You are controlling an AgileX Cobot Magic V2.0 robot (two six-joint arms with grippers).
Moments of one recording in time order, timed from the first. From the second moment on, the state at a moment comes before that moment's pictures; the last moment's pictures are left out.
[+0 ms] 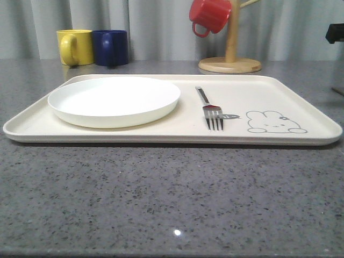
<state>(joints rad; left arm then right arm) -0.11 0.47 -0.40 -0.32 0.08 0.32 -0.02 1.64 -1.28 -0.02 0.89 0.17</state>
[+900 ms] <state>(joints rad) -0.11 0.47 -0.40 -0.32 0.08 0.32 -0.02 1.69 -1.28 -0.02 0.87 0.16</state>
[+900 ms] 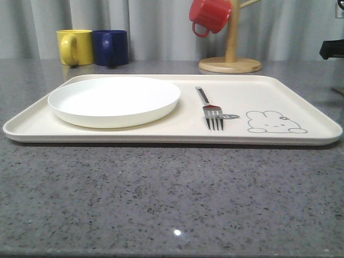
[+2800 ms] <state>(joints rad) -0.11 0.47 -0.40 -0.32 0.08 0.32 0.40 1.66 -1.33 0.02 0.80 0.50</state>
